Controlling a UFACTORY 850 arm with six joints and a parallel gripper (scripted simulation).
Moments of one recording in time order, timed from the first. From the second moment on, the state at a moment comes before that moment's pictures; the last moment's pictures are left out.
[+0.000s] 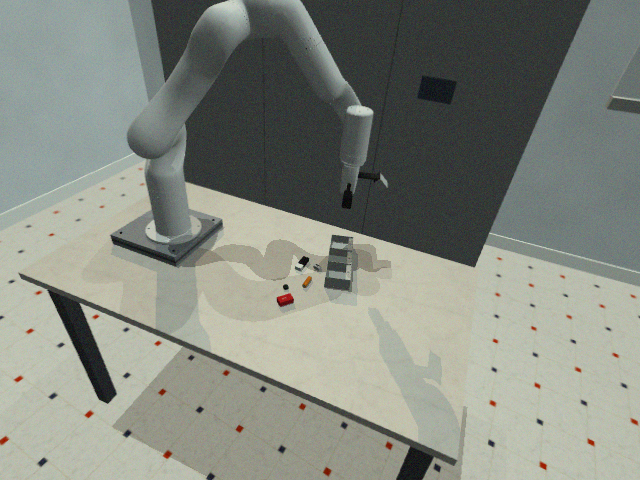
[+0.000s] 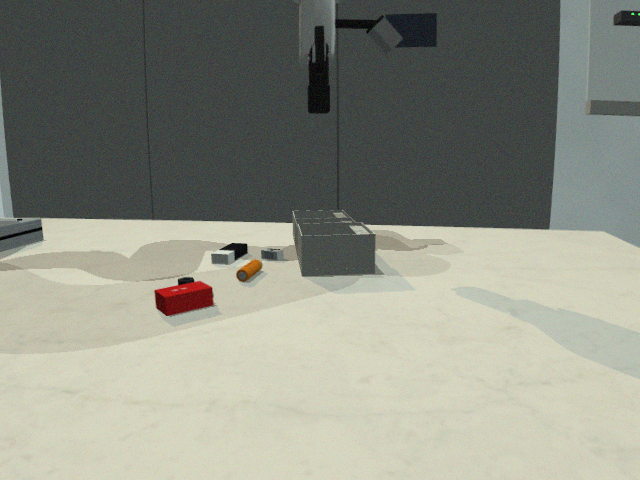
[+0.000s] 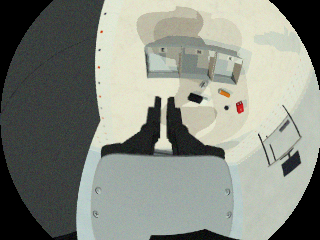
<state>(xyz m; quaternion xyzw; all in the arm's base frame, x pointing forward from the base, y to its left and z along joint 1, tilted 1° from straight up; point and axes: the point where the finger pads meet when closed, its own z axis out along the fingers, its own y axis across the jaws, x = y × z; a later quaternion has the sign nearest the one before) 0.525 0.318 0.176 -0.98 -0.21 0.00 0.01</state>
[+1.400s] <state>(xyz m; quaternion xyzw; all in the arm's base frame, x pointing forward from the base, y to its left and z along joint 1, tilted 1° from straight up) 0.511 0.177 0.052 -1.00 0.06 0.01 0.01</state>
